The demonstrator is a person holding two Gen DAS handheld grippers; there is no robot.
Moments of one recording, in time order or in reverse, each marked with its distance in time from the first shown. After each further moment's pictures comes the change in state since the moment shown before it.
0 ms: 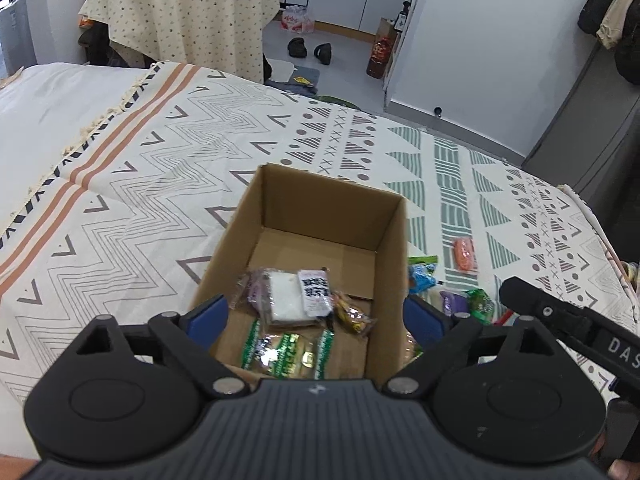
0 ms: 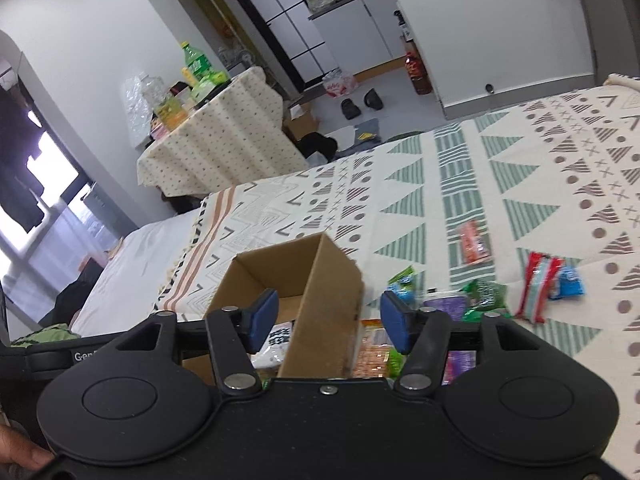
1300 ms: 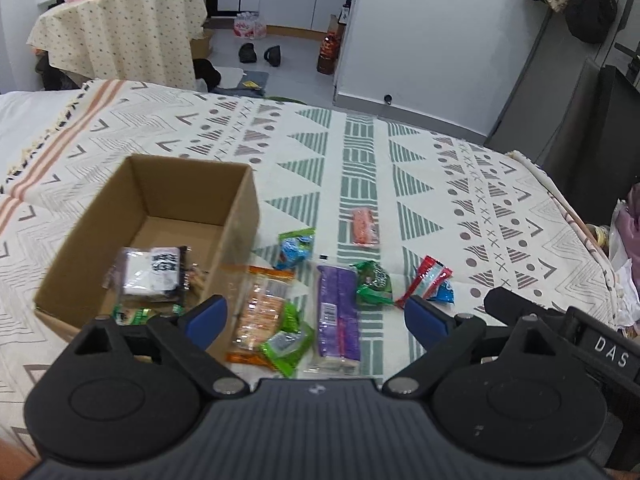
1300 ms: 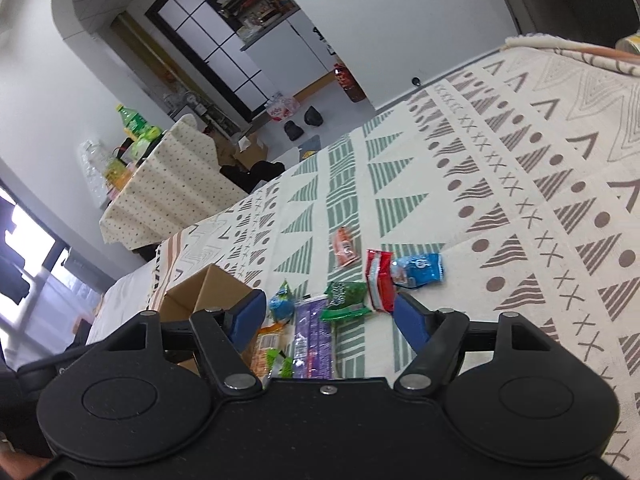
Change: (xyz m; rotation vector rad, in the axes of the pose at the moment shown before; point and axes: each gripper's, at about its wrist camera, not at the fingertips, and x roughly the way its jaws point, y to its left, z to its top) left arm 0.015 -0.131 -0.042 0.101 -0.018 -0.050; right arm -0.050 -0.131 -0.008 0.207 -0.048 -0.050
